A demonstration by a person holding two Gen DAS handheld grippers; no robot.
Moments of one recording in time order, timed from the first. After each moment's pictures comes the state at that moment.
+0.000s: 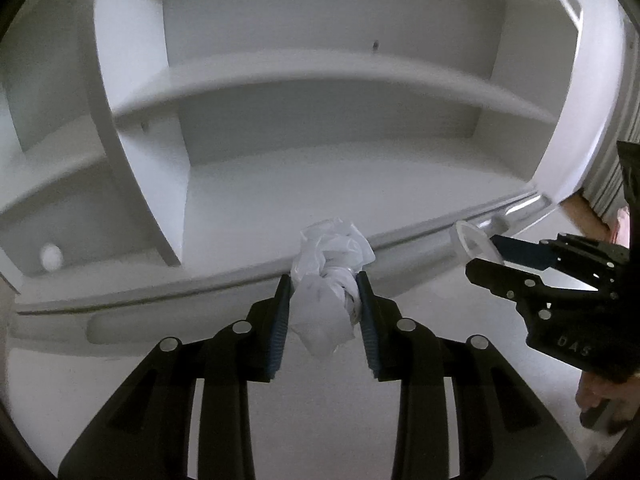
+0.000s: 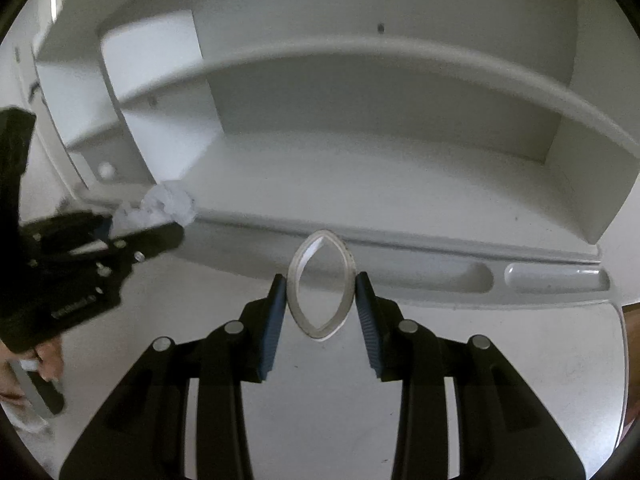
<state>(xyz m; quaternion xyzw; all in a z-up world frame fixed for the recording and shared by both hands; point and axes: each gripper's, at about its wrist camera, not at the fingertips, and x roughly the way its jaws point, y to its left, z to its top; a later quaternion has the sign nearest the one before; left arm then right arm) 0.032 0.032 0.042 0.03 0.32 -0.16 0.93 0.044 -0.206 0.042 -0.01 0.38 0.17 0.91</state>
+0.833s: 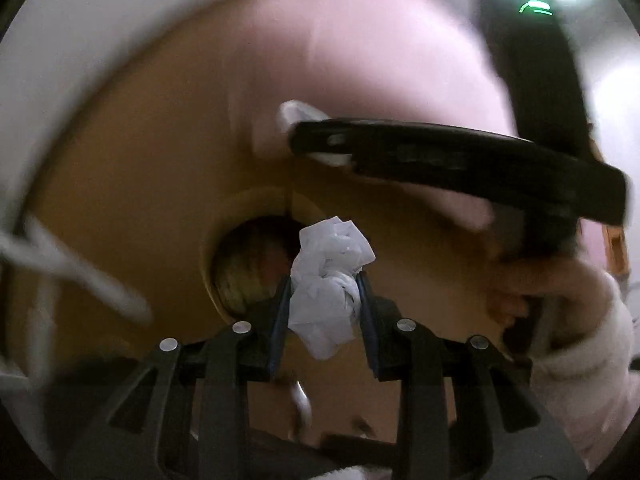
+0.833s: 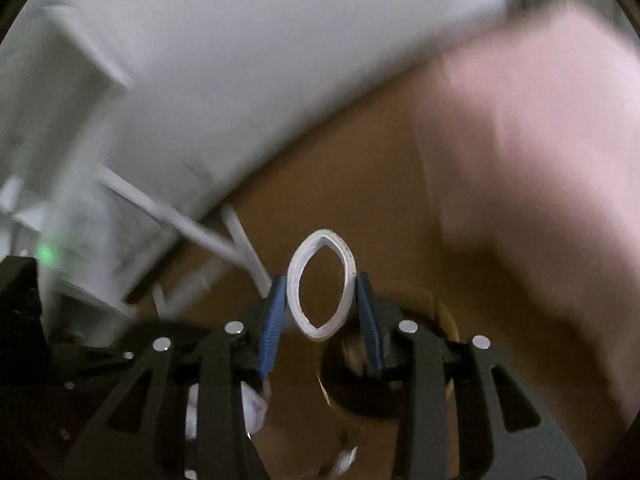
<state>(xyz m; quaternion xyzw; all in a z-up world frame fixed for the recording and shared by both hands) -0.357 -0.379 -0.182 0.23 0.57 -0.55 0.57 -0.383 -0.637 -0.147 0.32 0.50 -0.14 0.79</state>
